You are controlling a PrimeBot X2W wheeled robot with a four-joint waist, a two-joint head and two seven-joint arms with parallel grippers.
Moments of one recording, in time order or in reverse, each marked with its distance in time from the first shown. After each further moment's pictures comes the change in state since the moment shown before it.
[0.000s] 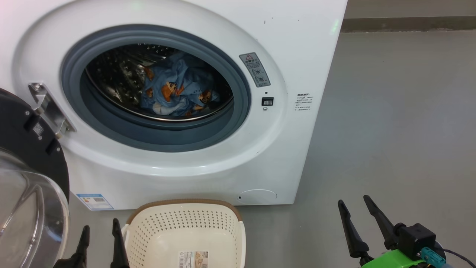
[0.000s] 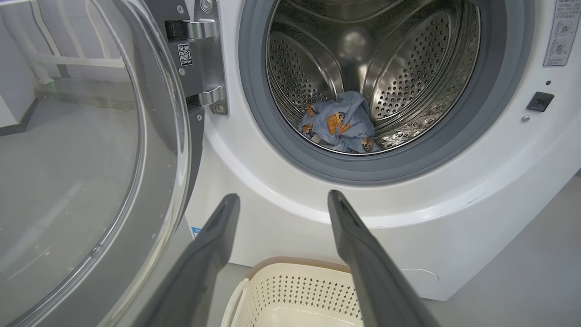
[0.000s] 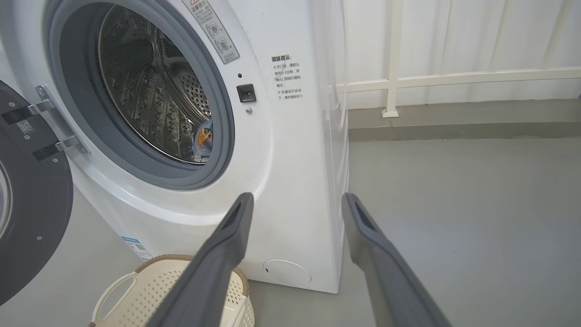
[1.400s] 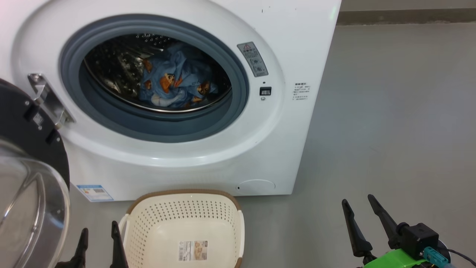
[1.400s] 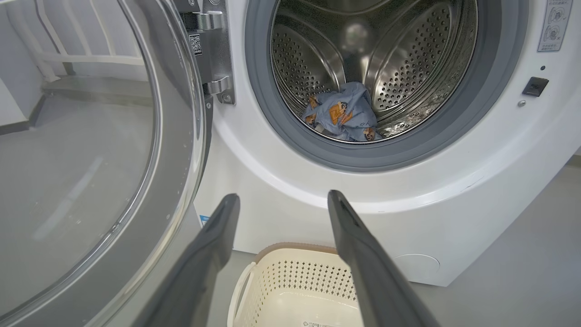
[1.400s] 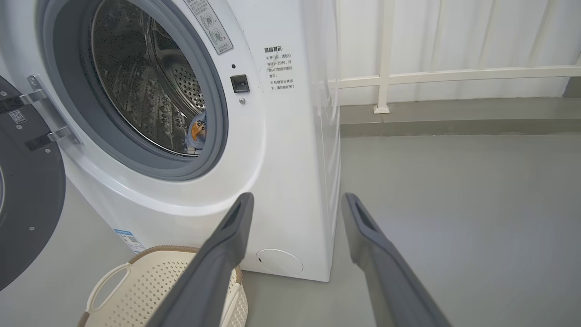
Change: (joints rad) left arm 0.015 0.001 -0.001 -0.013 0.006 0.018 0.000; right arm -0.001 0.001 -0.023 0.002 -0.024 0.000 0.000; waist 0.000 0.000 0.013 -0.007
